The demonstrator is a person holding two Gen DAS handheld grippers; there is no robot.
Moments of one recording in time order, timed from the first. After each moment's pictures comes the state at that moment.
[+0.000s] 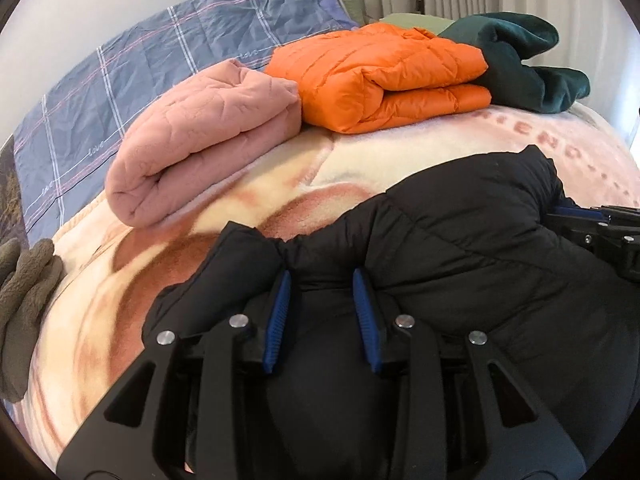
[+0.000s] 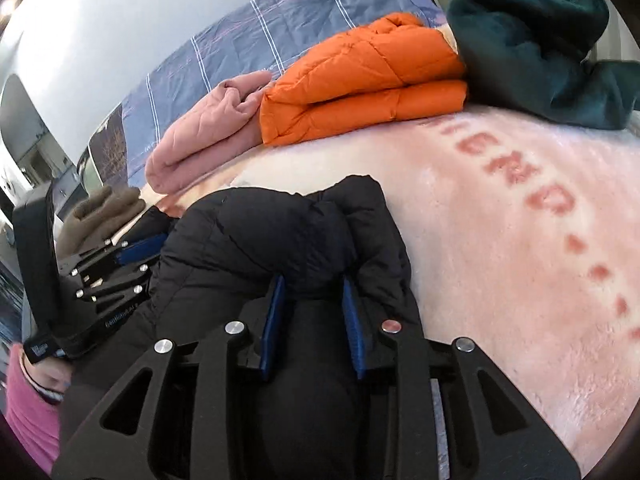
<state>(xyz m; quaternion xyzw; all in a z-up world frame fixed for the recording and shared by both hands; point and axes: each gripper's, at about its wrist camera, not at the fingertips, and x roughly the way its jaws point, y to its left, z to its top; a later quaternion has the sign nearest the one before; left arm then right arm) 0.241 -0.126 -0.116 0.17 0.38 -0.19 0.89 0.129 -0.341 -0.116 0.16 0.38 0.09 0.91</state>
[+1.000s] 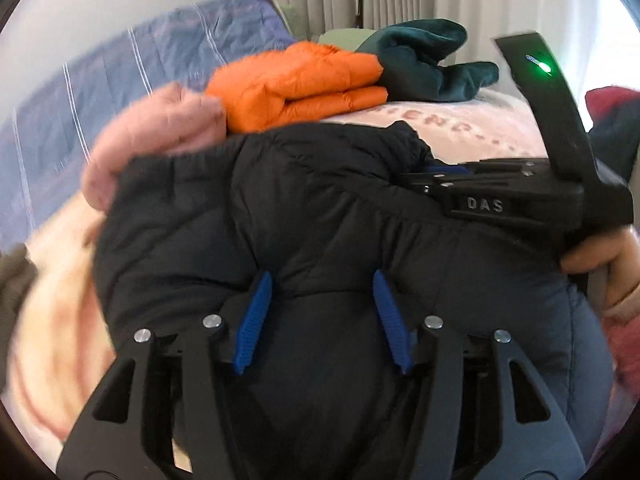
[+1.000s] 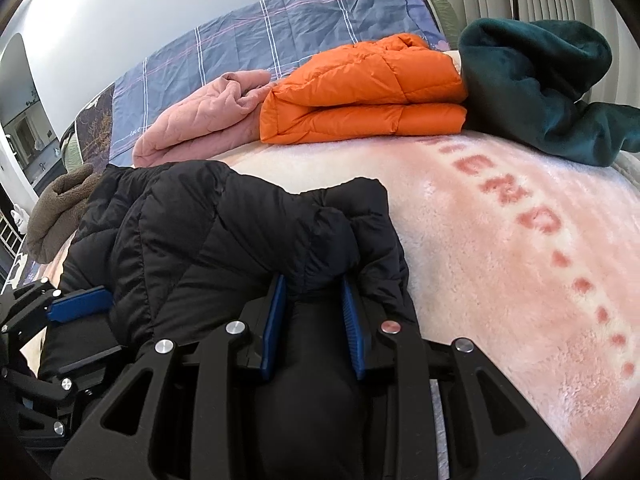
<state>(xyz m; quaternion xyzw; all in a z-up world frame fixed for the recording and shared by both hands) 0.155 -0.124 -0.102 0.15 0.37 -0.29 0.87 0.129 -0.324 -0.118 0.10 0.36 0.06 0.93</state>
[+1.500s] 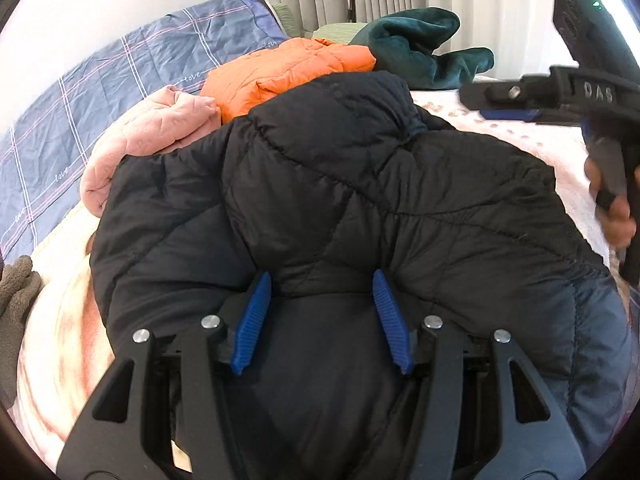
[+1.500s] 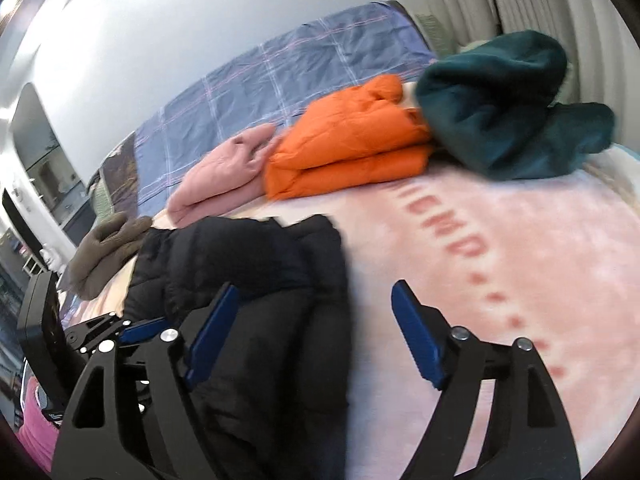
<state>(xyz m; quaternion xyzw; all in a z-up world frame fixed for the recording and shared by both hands) 0.148 -0.129 -0.107 0.18 0.36 -0.28 0.87 0.088 -0.383 -0.071 0.17 0.32 0.09 0.93</state>
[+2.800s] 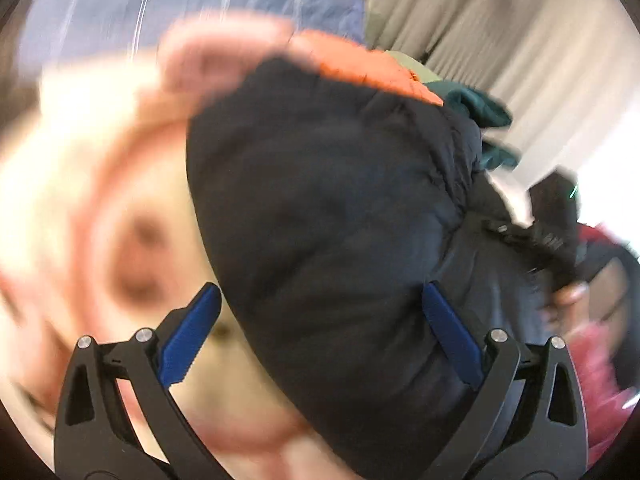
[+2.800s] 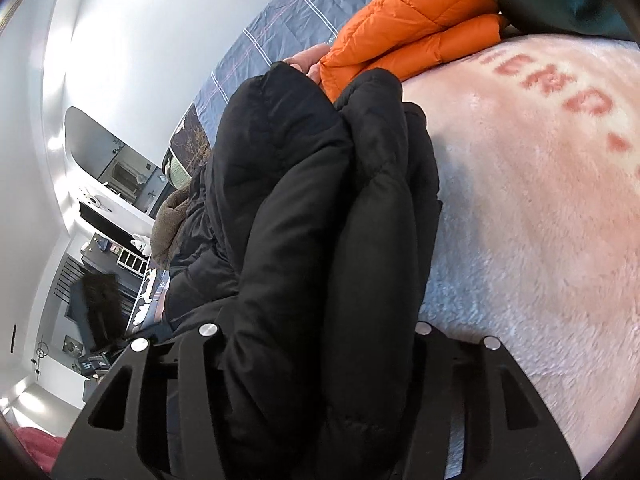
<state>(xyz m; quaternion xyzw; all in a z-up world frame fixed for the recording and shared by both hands) 0.142 -0.001 -0.118 -0.14 0.46 -0.28 0.83 0.110 -0.354 -0.129 0.28 0.40 0.25 0.84</state>
